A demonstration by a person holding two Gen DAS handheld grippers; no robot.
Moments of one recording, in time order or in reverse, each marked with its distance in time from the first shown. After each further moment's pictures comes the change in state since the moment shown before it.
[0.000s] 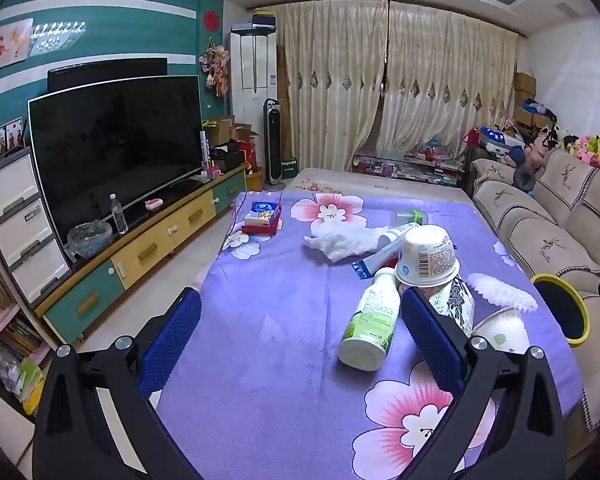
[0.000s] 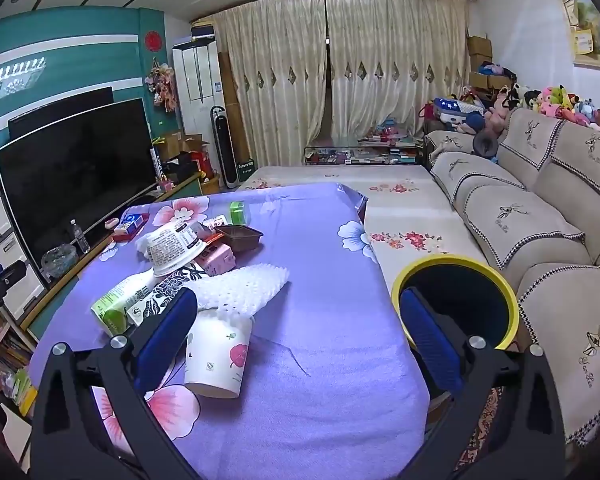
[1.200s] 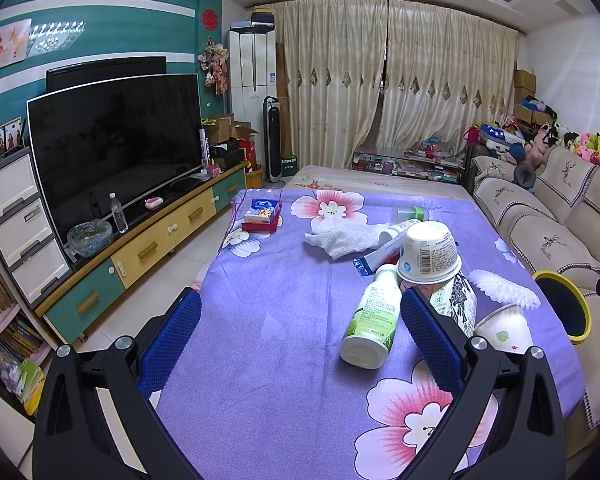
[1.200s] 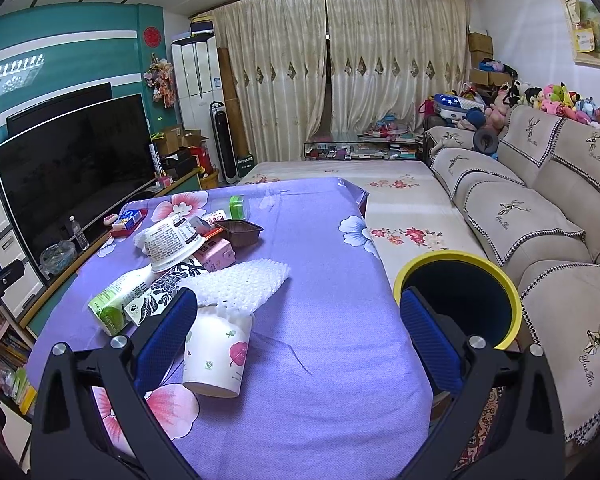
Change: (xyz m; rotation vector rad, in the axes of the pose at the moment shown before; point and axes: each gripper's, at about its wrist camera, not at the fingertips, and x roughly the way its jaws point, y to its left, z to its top) left arm -0.001 0.000 -0.002 0.001 -0.002 0.004; right arm 0.013 0.007 -0.007 -0.003 0.014 -0.008
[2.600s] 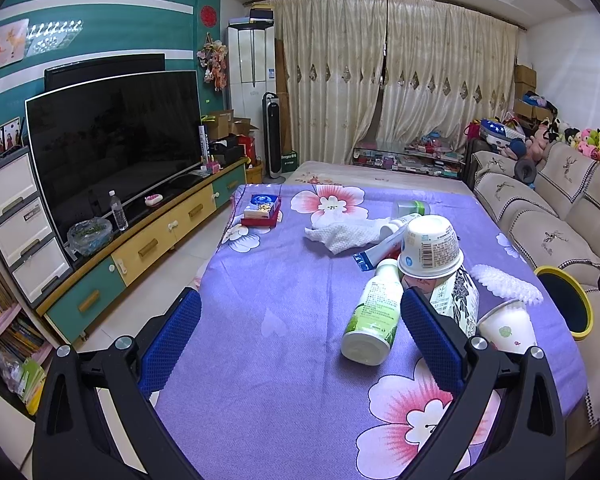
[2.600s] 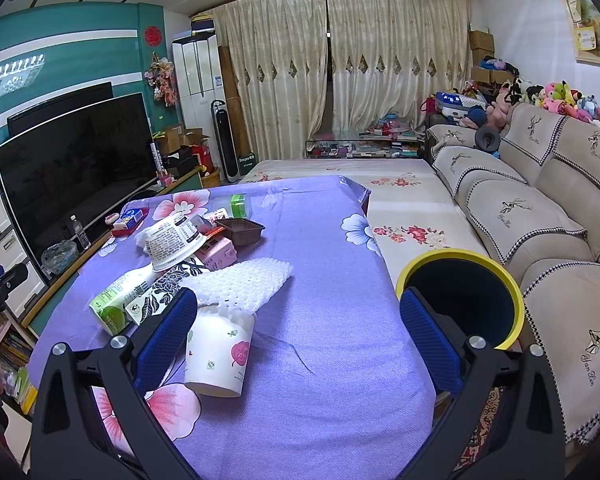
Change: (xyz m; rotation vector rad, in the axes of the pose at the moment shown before) left arm 0.003 0.002 -0.006 0.004 0.012 -0.001; right arm 0.003 0.003 -0.003 -0.001 0.005 0.005
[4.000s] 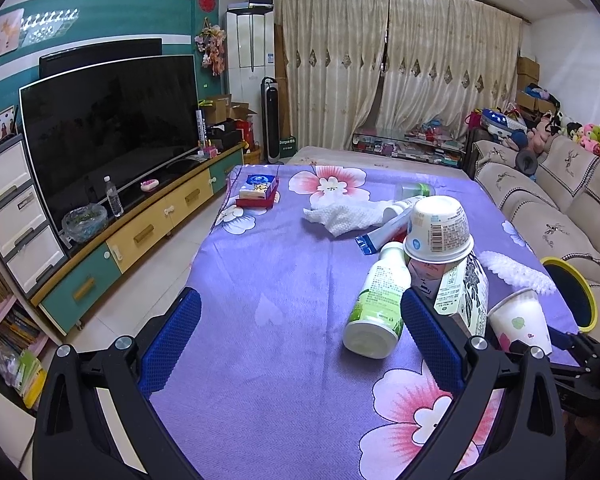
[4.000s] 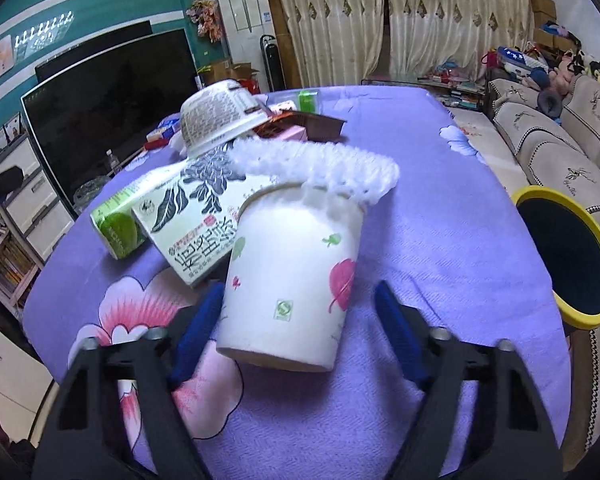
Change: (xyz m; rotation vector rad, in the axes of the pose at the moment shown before) left arm 0.031 -0.003 -0.009 -0.001 0.063 -0.004; right arm 0.096 0.057 -0.066 -0.079 0.239 0.179
